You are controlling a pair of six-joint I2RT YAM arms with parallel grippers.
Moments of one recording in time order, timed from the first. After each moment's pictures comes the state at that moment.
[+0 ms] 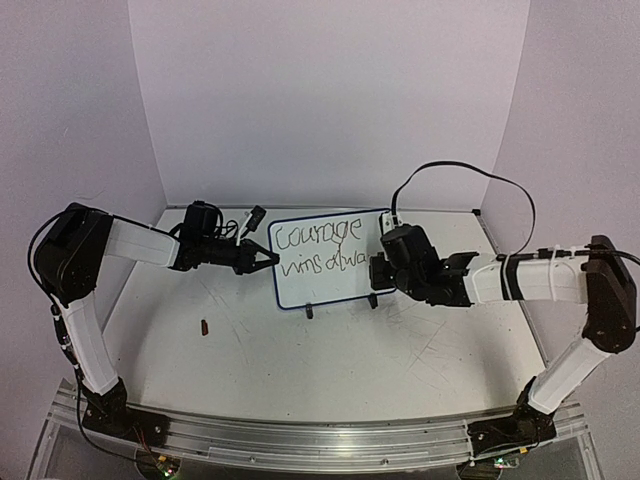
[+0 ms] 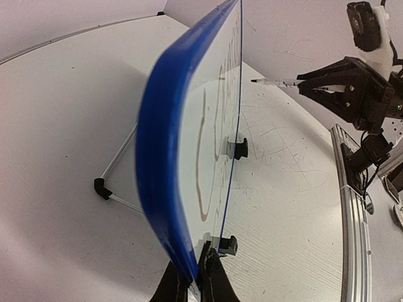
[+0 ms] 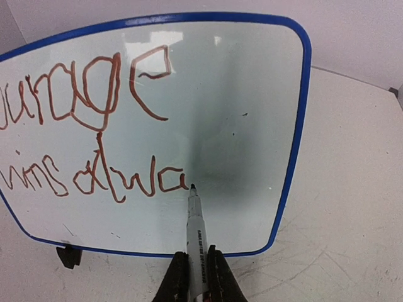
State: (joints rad) left arm -0.42 1.86 1.04 0.28 0.83 -0.02; right arm 0.85 1.61 1.00 -0.03 0.52 0.39
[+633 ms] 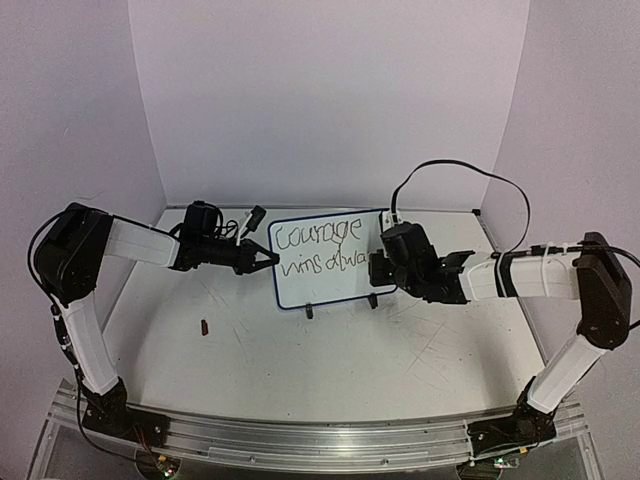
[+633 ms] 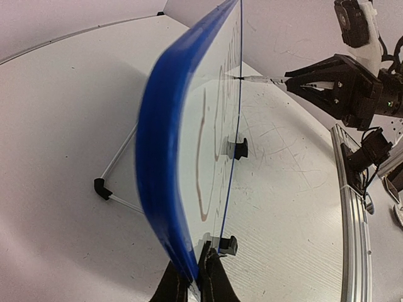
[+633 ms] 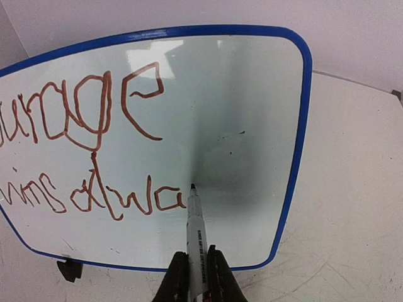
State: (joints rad) left arm -0.42 1.86 1.04 0.28 0.83 -0.02; right arm 0.82 1.63 1.01 0.02 0.50 0.37
